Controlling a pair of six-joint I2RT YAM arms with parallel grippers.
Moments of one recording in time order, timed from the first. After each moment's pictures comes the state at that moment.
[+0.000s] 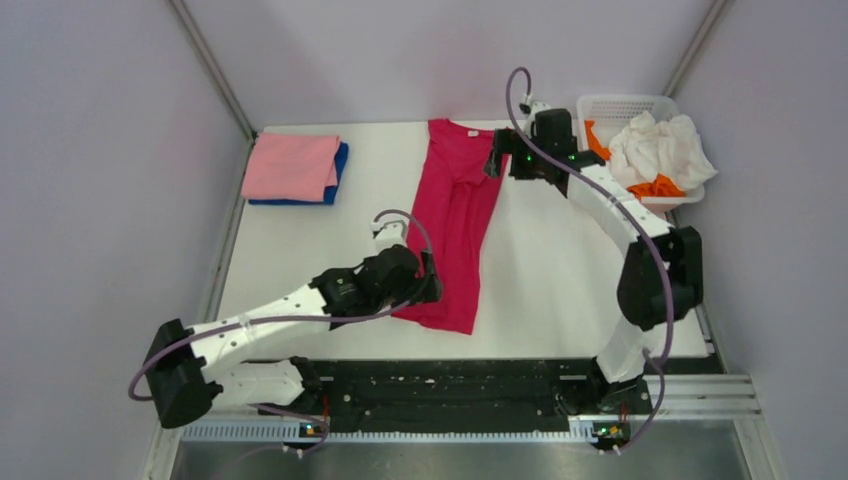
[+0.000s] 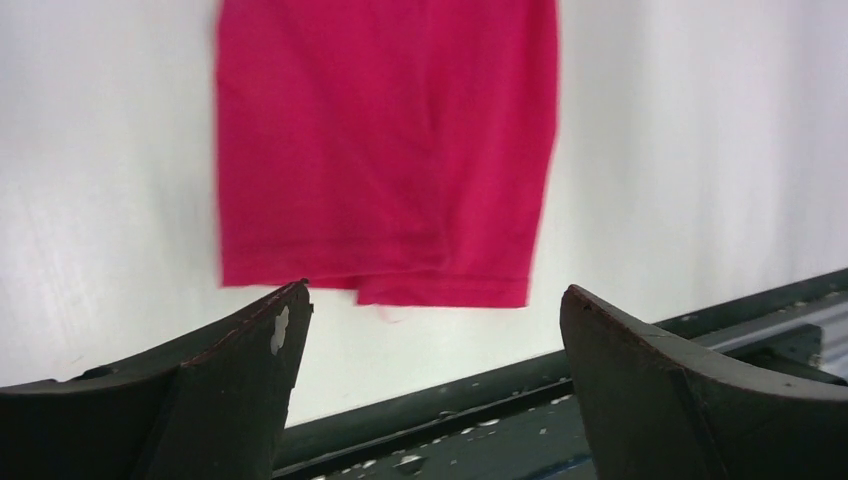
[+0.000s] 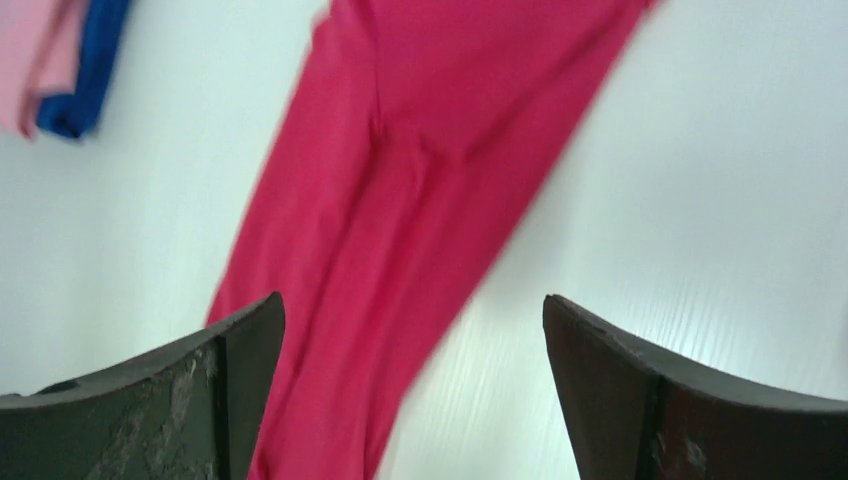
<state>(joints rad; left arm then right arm) -0.99 1.19 0.86 -0.47 -0.30 -0.93 0.29 1.85 1.61 -0.36 -0.20 0.24</state>
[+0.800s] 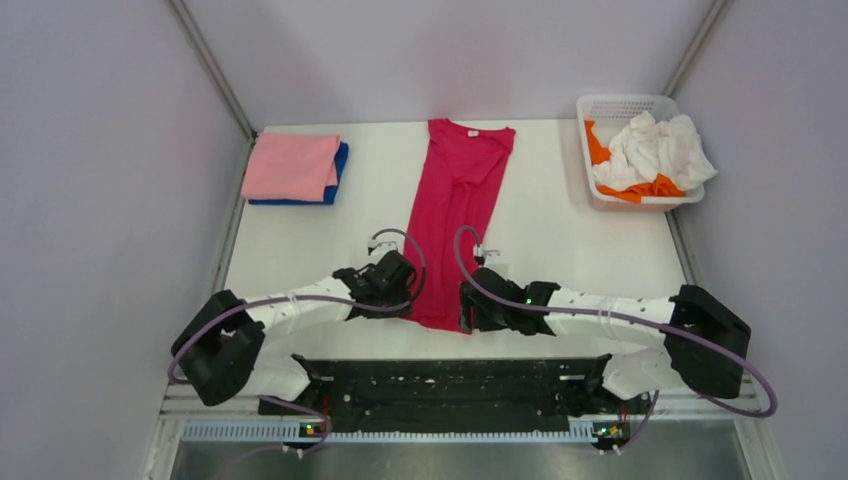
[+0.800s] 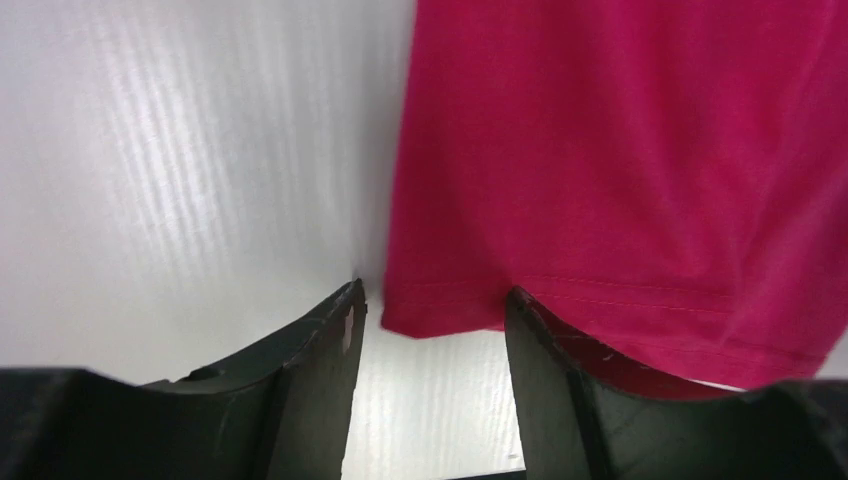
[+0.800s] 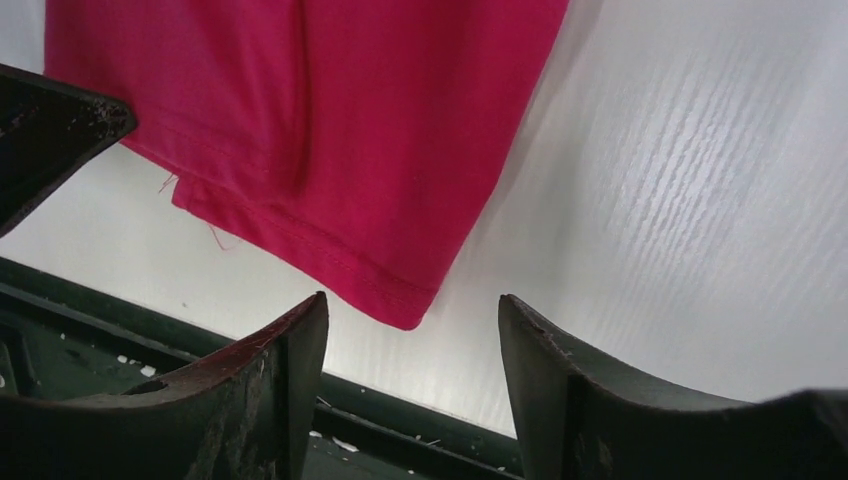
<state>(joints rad) -0.81 1.34 0.65 -0.44 -0.24 -0.83 1.07 1.32 0.71 -0.39 0.26 0.86</state>
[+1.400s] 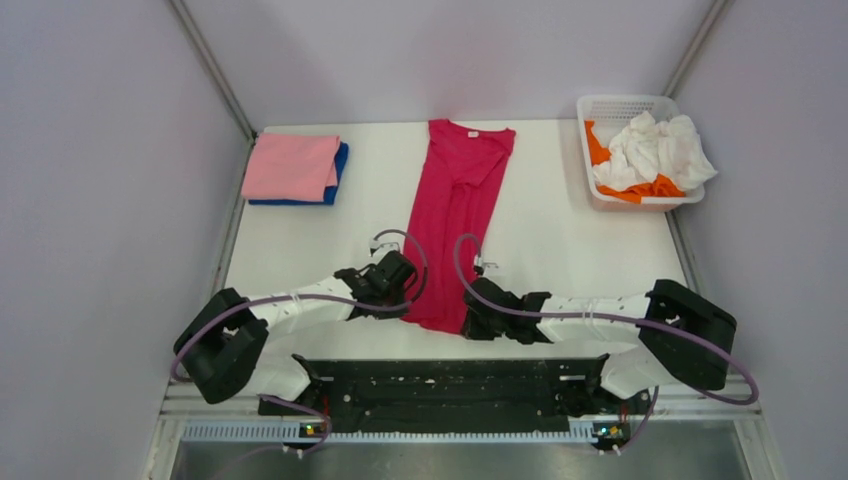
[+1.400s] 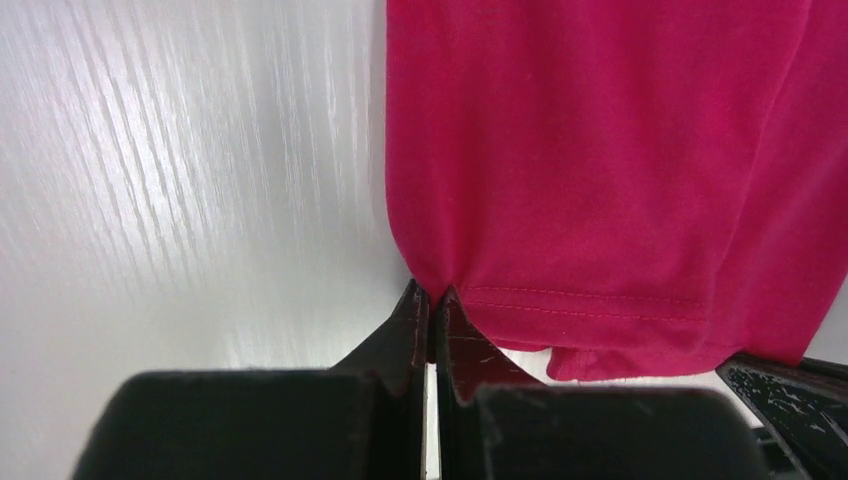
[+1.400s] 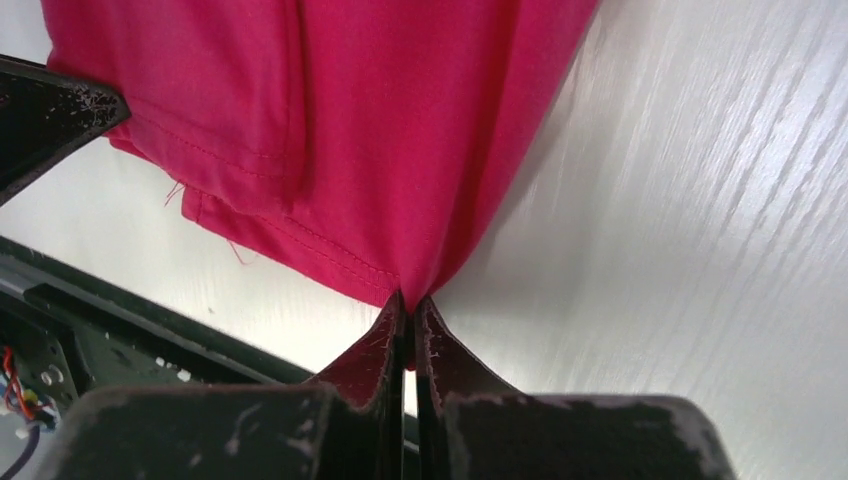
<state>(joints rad) -0.80 1.38 0.67 -0.41 -0.20 -0.83 1.07 1.40 0.59 -0.14 0.16 0.99</state>
